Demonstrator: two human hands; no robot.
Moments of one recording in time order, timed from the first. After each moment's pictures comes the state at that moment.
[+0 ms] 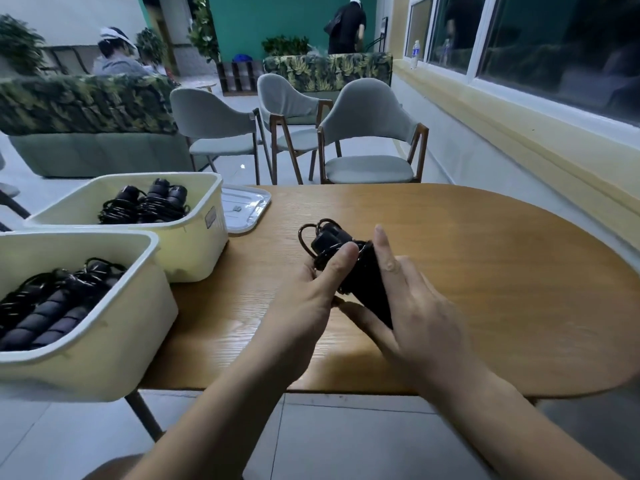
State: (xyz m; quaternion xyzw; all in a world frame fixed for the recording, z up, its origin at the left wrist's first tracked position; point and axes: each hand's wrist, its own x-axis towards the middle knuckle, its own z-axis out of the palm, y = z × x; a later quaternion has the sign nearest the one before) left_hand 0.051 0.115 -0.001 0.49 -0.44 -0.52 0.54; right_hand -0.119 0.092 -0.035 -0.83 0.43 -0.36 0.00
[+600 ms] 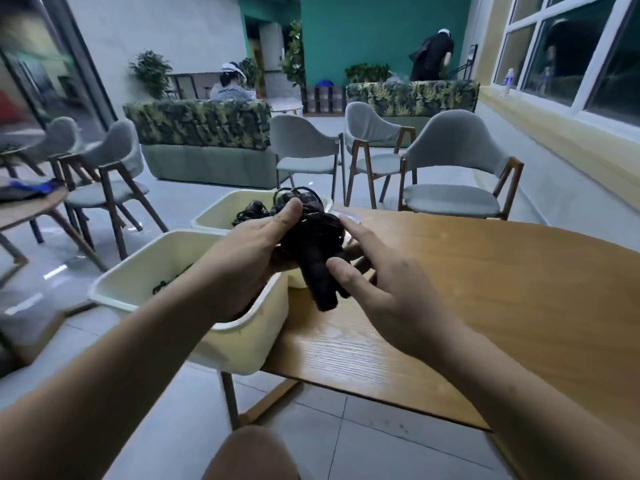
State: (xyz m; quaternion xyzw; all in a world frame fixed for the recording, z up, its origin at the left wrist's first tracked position) left_hand 0.233 0.175 0.103 0.55 -0.45 -0.42 0.56; right_hand 0.029 0.108 0.055 -0.84 0.25 -0.37 0.30
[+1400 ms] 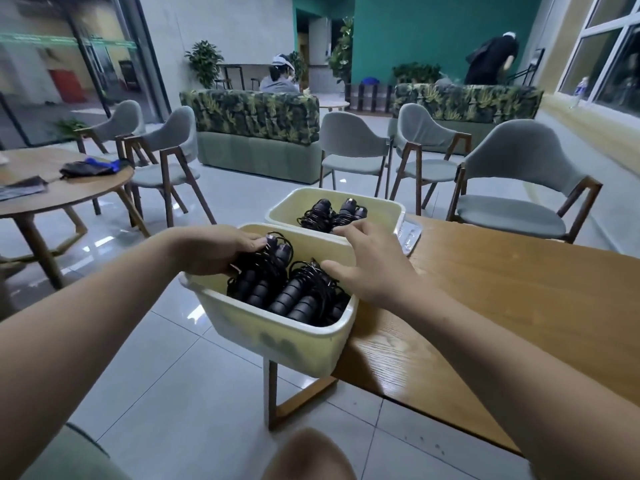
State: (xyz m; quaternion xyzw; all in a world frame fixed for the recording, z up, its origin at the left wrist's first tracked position) left_hand 0.472 0.190 0.074 0.71 -0.43 -0.50 0.26; right_hand 0.191 0.076 0.049 -0.91 0.32 -0.22 0.13
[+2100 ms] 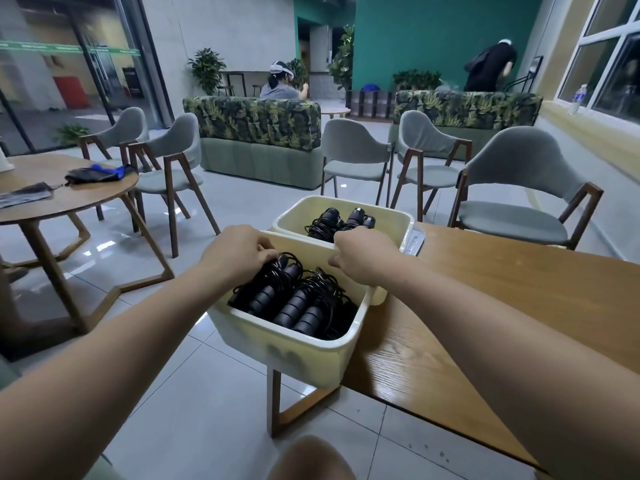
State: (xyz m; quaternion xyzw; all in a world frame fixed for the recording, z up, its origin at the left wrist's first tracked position) left_hand 0.449 0.182 0.056 0.83 -0.53 0.04 0.18; right_hand 0.237 0.048 0.069 -0.94 0.33 -0.04 -0.01
